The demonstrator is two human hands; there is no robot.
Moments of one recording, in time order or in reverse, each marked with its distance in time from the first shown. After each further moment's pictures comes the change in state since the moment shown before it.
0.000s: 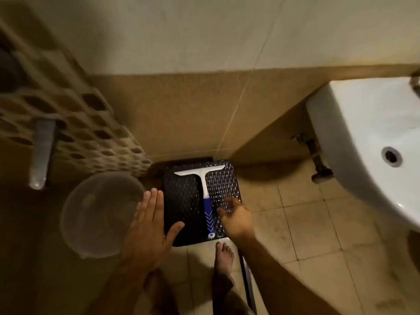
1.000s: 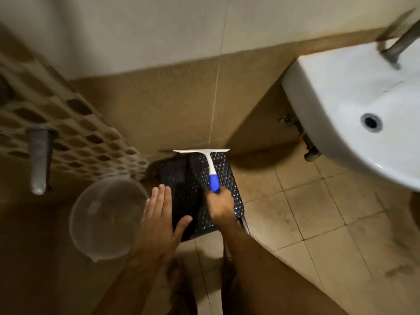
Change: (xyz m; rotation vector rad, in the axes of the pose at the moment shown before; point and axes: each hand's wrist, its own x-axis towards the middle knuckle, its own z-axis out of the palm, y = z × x) left_hand -0.017 0.028 0.004 0.051 -0.016 0.095; right_hand -0.003 -0.017 0.037 0.480 0.084 0.224
